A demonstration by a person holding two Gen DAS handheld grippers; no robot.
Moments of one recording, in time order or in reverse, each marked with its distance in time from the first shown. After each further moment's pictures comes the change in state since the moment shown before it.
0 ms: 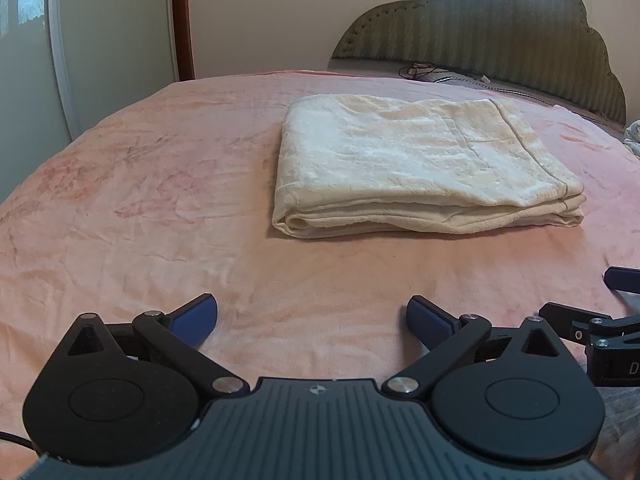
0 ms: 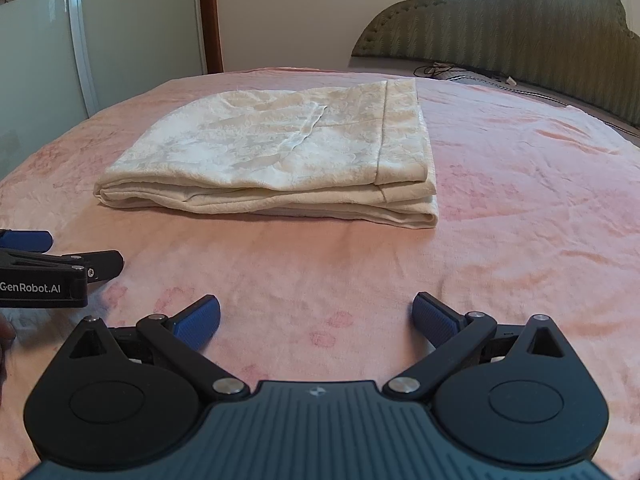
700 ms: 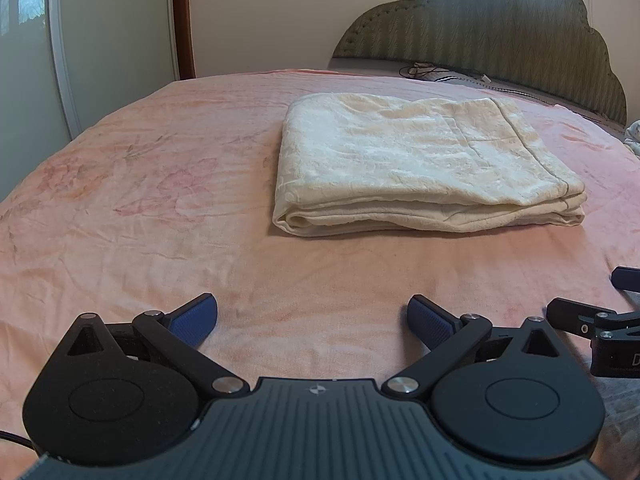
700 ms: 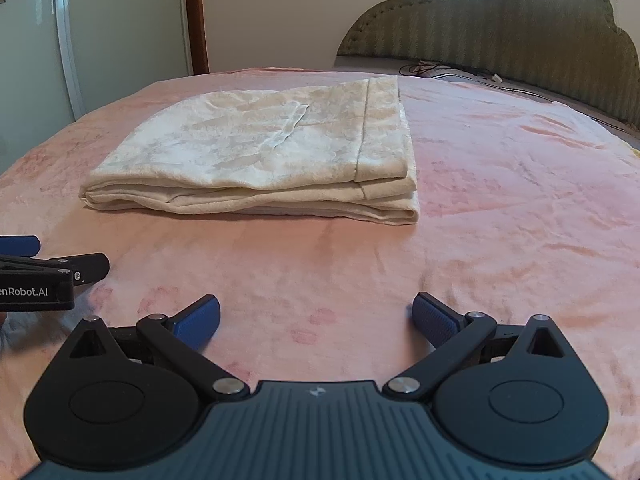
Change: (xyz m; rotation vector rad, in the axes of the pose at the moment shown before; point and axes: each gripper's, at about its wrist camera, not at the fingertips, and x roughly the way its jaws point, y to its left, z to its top) left arm 0.000 0.000 0.000 -0.004 0.002 -0.001; right arm -0.001 -0.003 -0.002 0.015 0.000 -0.042
